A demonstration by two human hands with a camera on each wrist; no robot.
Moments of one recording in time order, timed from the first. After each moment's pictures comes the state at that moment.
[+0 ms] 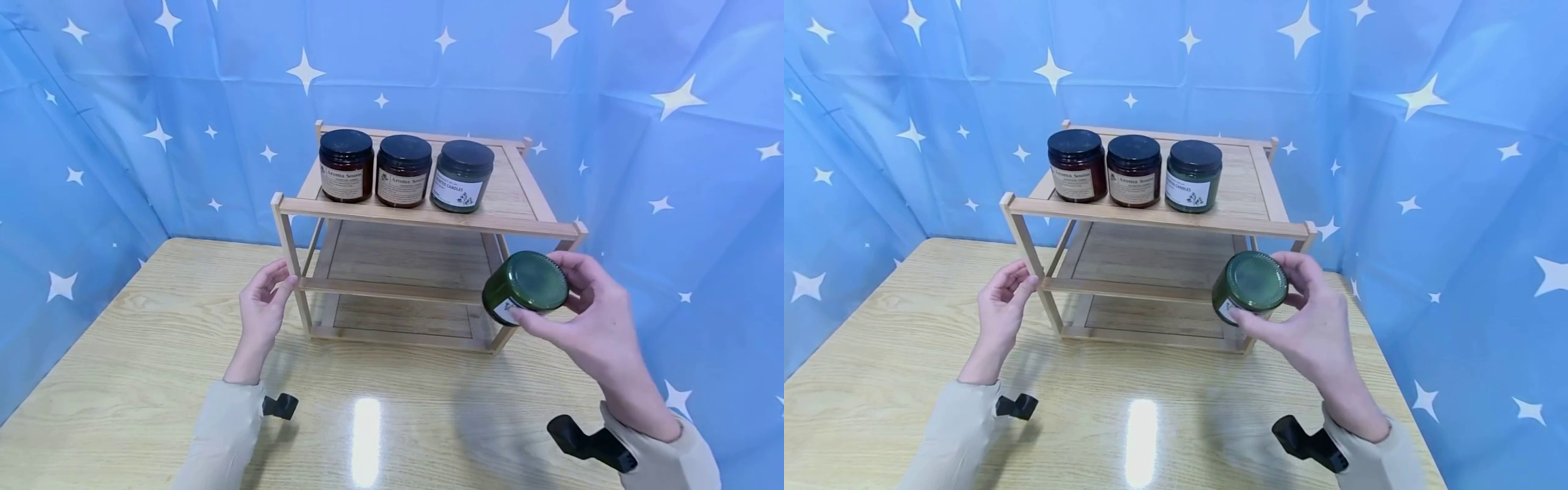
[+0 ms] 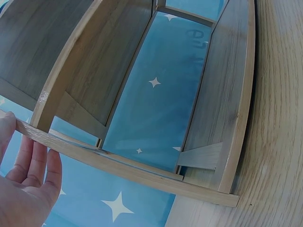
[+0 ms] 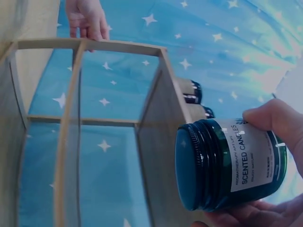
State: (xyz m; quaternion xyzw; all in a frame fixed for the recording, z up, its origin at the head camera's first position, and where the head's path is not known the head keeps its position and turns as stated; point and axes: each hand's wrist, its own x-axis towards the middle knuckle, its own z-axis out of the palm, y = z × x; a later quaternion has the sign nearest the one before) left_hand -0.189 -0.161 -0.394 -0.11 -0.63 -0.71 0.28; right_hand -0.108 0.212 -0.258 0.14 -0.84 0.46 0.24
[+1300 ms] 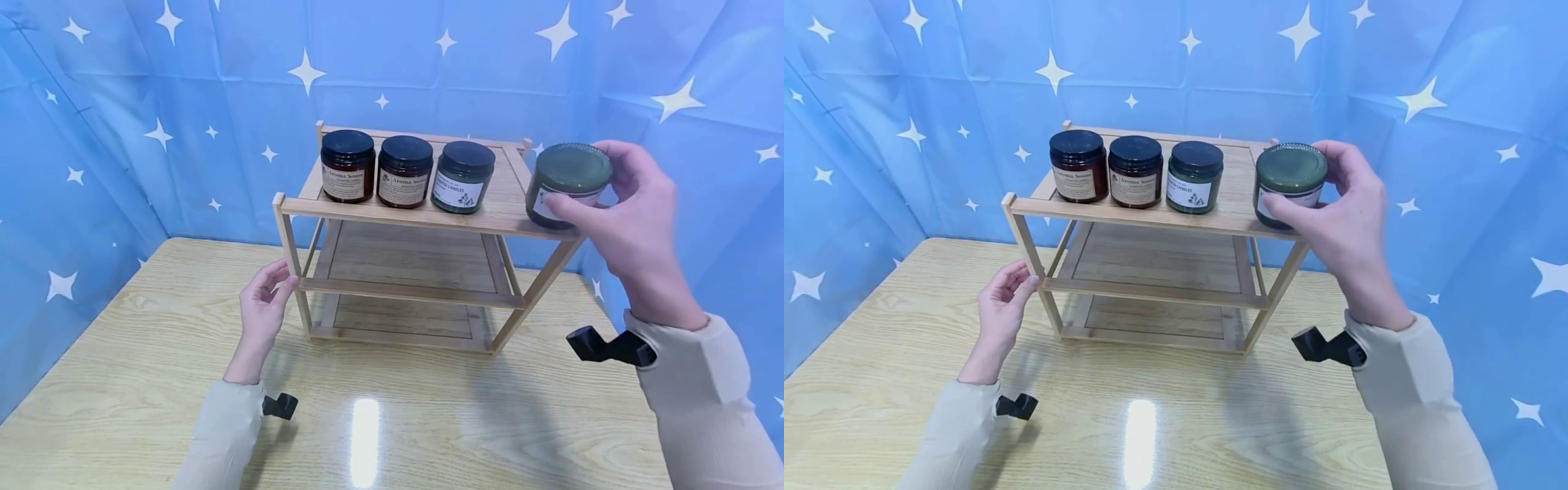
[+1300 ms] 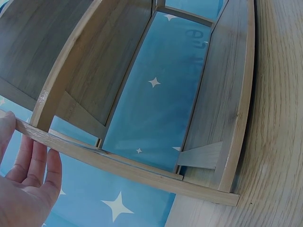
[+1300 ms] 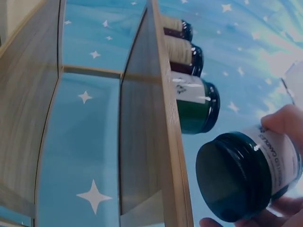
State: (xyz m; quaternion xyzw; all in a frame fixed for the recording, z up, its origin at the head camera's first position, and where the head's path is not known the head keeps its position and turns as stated) left_hand -0.189 -0.162 -0.394 -0.11 -0.64 -0.71 0.28; right_hand -0.170 0.220 -0.184 0.12 -0.78 0.54 0.30
